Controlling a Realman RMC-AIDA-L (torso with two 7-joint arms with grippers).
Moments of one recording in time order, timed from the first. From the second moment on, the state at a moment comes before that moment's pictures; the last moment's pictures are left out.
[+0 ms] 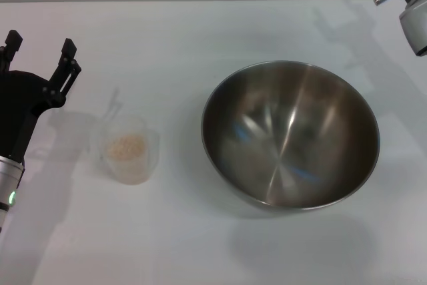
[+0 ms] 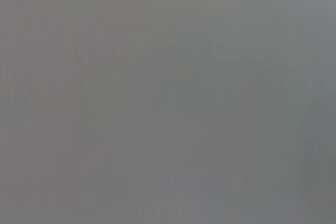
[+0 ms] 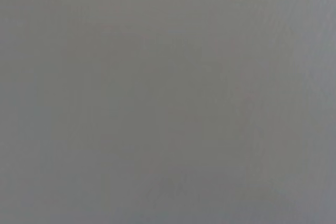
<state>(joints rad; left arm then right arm) -0.29 -2.08 -0.62 -0.30 2.22 1.42 -0.05 0.67 2.09 -1.09 -0.20 -0.48 -1.20 -0.10</state>
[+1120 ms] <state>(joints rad) -0.30 -2.08 -0.63 -0.29 2.21 1.40 -0.05 0.55 2.08 -1.65 -0.92 -0.55 -0.30 0.64</state>
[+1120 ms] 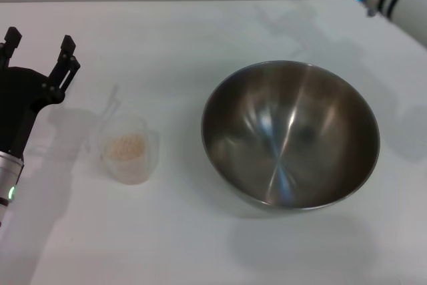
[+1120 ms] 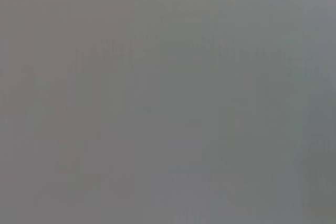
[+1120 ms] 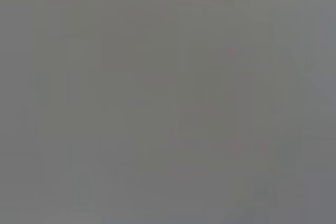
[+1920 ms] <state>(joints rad) -0.33 -2.07 -0.64 -0.27 2.21 1.40 -0.05 0.63 2.08 -1.56 -1.60 0.38 1.12 -0.09</state>
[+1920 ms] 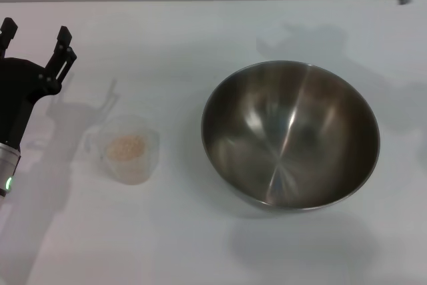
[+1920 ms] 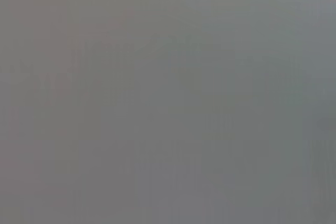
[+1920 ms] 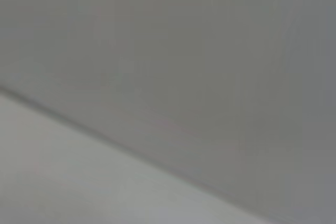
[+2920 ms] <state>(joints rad) -0.33 -2.08 -0.65 -0.28 2.21 1.40 -0.05 0.71 2.07 -1.24 -1.37 0.42 1.60 -0.62</state>
